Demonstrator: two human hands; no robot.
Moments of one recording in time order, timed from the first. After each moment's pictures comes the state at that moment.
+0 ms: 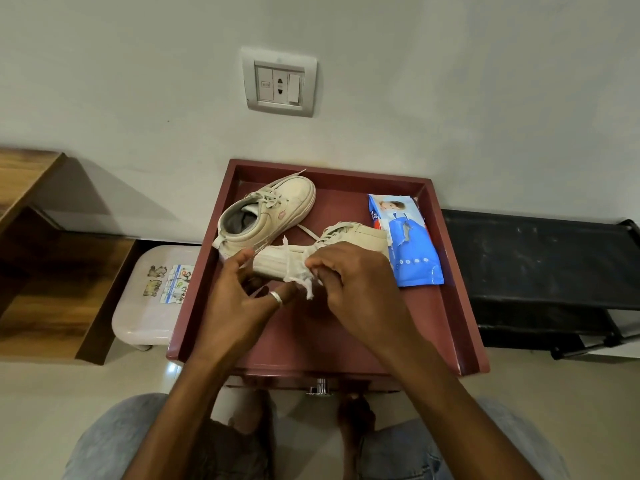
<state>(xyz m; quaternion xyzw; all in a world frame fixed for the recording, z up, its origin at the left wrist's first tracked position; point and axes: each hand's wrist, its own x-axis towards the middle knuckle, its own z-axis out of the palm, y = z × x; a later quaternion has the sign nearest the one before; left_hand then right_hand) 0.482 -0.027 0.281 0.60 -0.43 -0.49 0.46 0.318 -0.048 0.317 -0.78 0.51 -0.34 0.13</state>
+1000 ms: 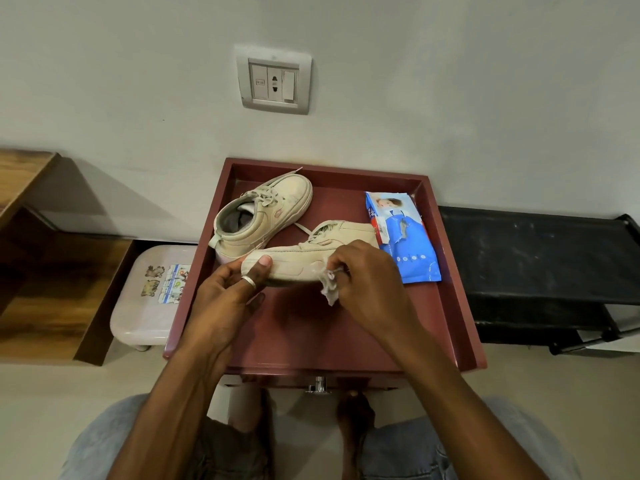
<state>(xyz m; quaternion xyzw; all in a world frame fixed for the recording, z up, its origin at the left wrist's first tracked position) 0.490 -0.033 0.280 0.59 -0.25 -0.60 0.49 0.295 -0.058 0.296 -0.75 0.58 -0.28 0.16</state>
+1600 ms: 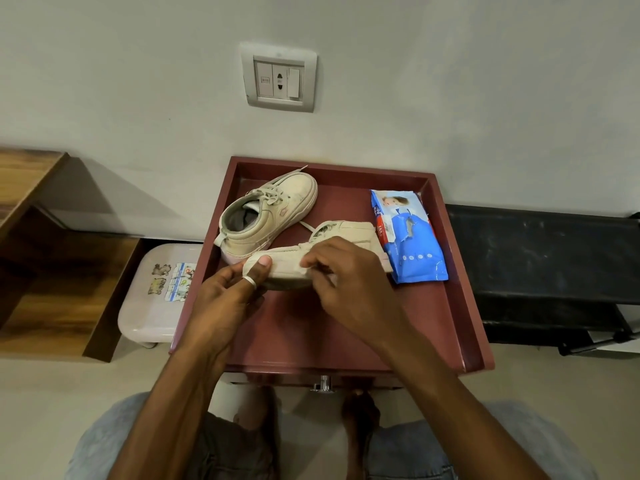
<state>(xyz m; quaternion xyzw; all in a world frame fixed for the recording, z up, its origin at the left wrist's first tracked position) 0.498 -0.032 0.276 0.62 -0.27 -0.58 0.47 0.317 -0.057 0.297 -0.79 0.49 -0.33 0.16</state>
